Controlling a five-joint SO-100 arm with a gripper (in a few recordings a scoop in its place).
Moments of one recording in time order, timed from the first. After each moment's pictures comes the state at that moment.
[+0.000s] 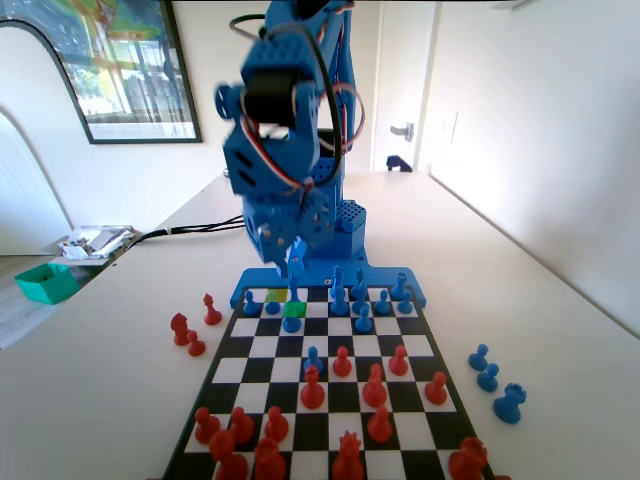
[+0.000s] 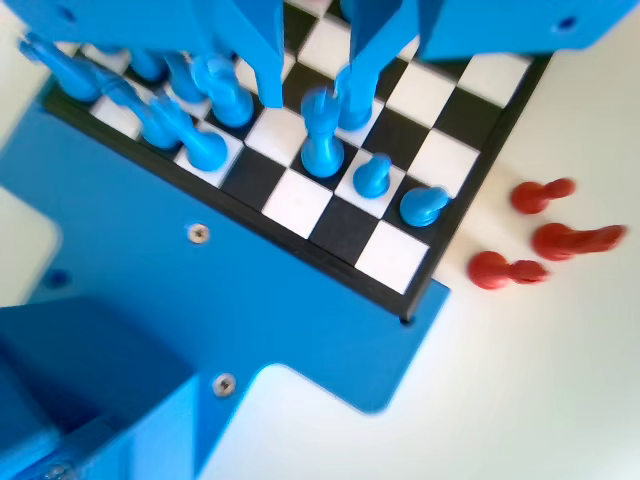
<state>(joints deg) 15.6 101.8 131.2 64.4 -135.4</state>
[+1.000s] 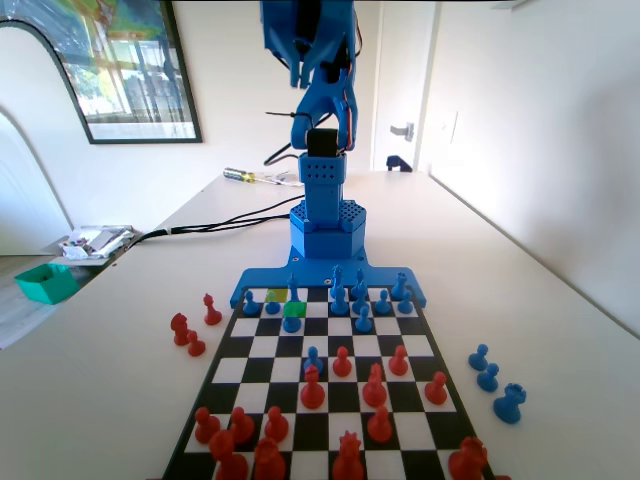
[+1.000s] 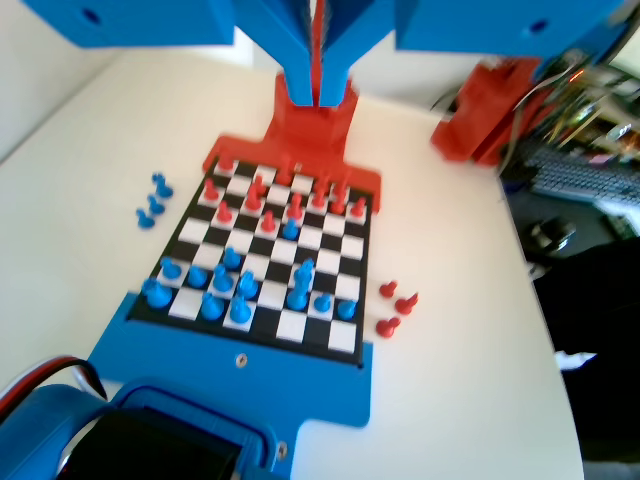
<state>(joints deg) 11.6 145.5 101.8 104.9 -112.4</state>
